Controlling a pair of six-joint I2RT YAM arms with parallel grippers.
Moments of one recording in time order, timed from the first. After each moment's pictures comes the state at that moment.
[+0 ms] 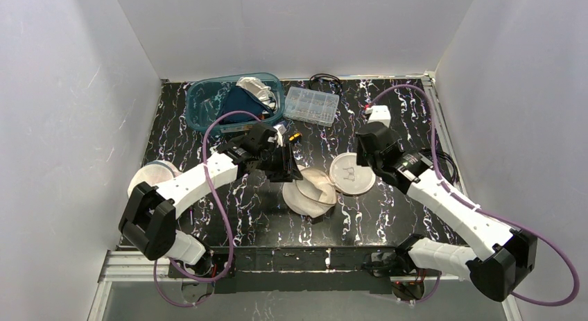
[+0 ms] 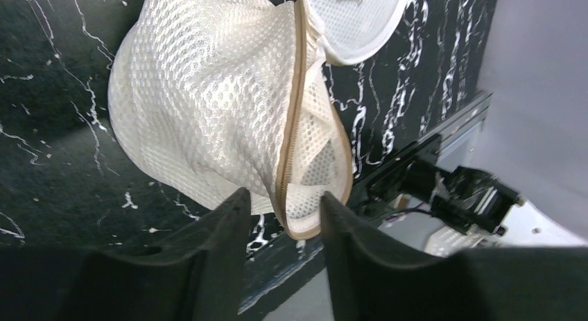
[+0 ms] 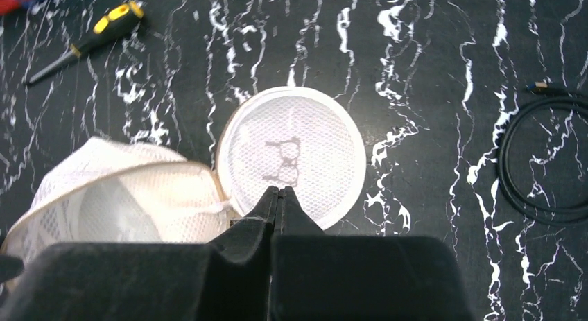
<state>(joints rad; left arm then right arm) -0.66 1.44 1.01 -0.45 0.34 -0.75 0.64 1.09 1.00 -0.62 0.45 0.41</state>
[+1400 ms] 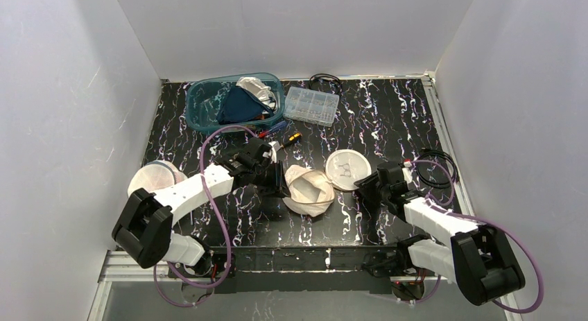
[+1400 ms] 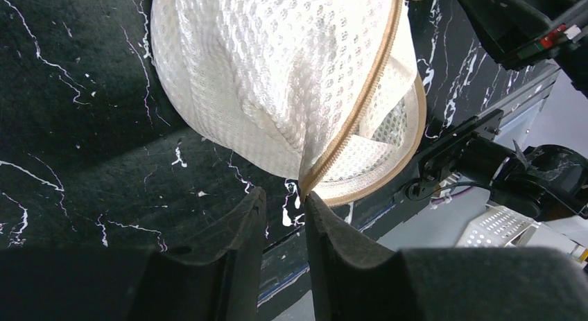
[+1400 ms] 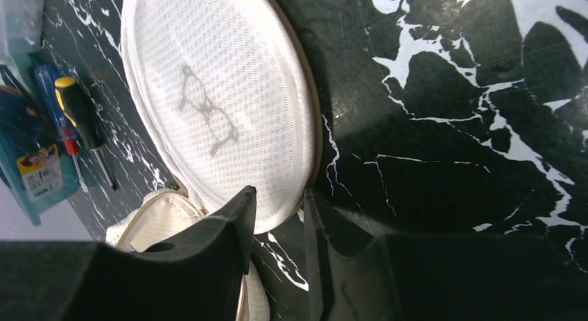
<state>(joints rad) -0.66 1.38 0.85 -0.45 0.33 -0.71 0.38 1.09 0.31 -0.05 0.07 1.25</state>
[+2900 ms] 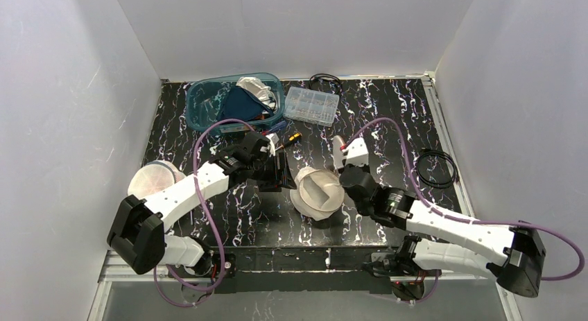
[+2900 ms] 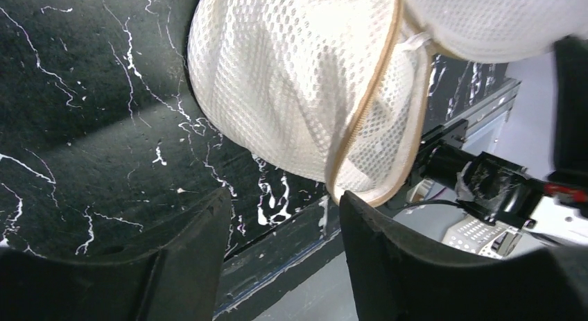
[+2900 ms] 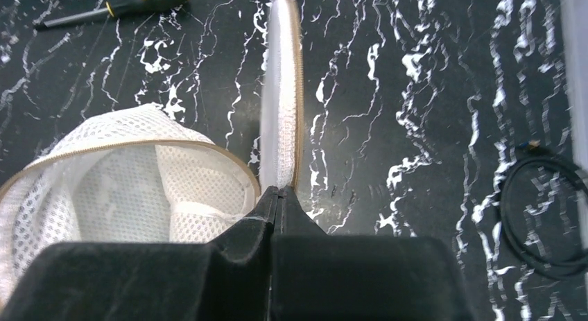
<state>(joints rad) -0.66 1.33 0.91 -0.50 0.32 -0.73 1.04 0.94 0.67 -0.31 0.79 0.31</state>
